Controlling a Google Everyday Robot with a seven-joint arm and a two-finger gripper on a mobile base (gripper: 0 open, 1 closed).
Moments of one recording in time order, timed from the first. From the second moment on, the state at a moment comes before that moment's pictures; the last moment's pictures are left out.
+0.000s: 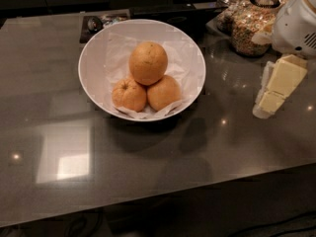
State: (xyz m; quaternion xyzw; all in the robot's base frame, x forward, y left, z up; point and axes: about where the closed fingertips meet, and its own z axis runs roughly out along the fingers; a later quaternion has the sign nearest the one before) arm 0.473 -0.183 0.962 -0.62 0.76 0.02 0.17
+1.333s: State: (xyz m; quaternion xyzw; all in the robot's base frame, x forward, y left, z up) arm 0.524 -0.144 0.955 -0.59 0.73 0.15 0.31
